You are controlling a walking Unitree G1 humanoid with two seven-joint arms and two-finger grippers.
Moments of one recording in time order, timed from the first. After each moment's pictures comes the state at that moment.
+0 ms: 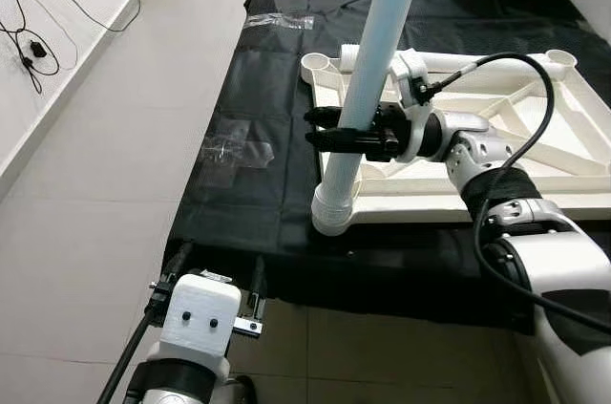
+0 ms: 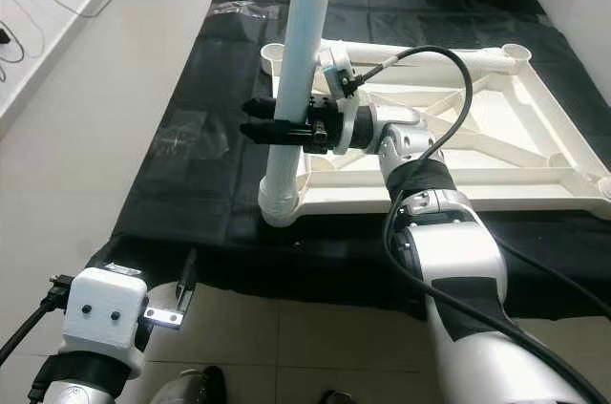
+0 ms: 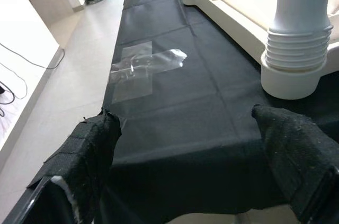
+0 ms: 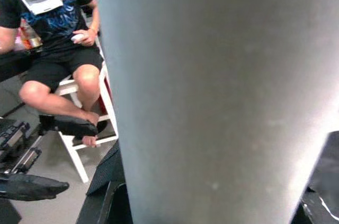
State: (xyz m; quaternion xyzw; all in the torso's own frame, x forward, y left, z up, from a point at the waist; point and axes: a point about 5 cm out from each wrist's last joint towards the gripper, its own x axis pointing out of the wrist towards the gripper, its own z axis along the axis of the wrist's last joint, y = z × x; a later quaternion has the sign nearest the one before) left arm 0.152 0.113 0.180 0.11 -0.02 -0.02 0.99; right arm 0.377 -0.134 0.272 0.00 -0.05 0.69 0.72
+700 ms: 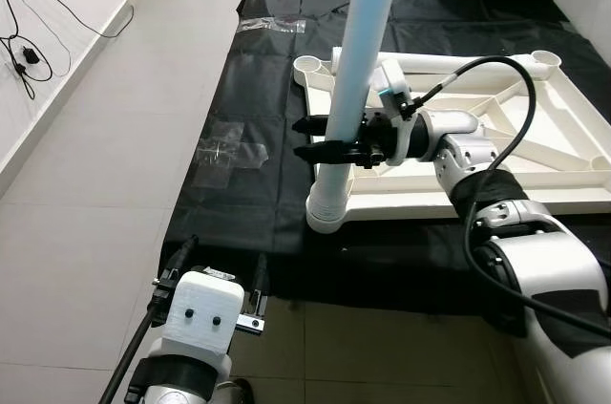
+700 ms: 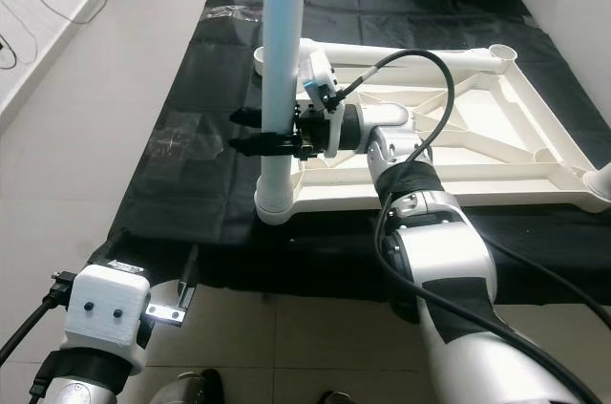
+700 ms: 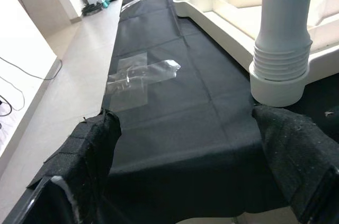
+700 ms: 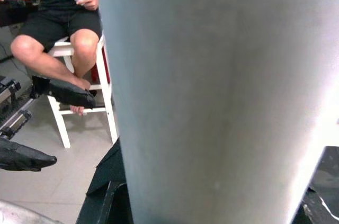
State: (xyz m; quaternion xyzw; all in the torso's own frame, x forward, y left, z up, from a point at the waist) left arm 0.154 0.112 0.183 0.11 -0.03 -0.02 0.99; right arm 0.375 -0.116 0.270 -0.10 -0.07 0.71 0.70
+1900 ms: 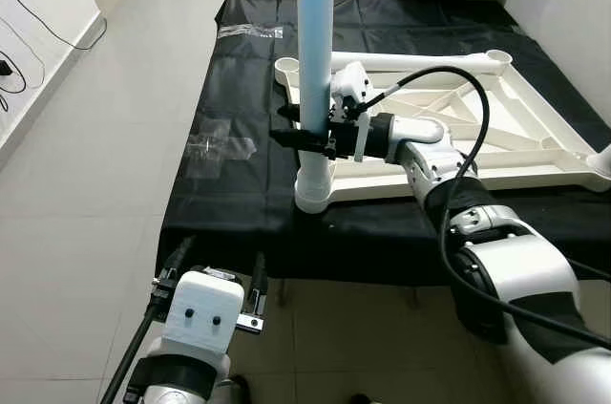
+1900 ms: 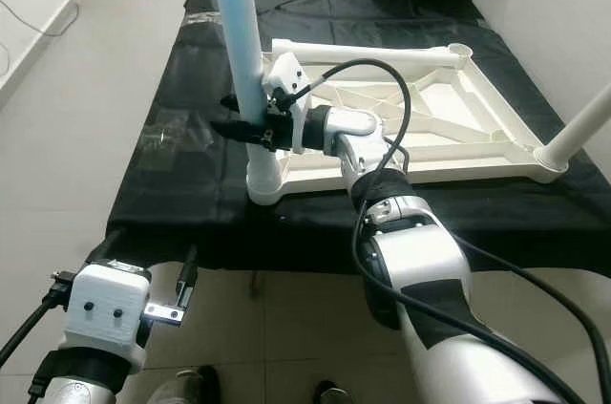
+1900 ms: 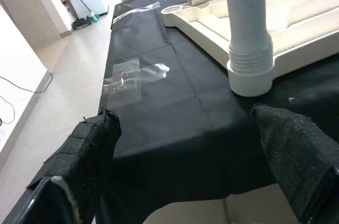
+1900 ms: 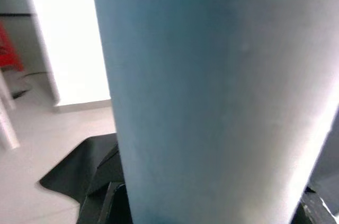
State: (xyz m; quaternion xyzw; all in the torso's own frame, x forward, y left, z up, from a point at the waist) left arm 0.153 0.113 0.183 0.12 -0.03 -0.02 0.99; right arm 0.394 -0.089 0.258 -0.11 -0.08 0.55 0.83
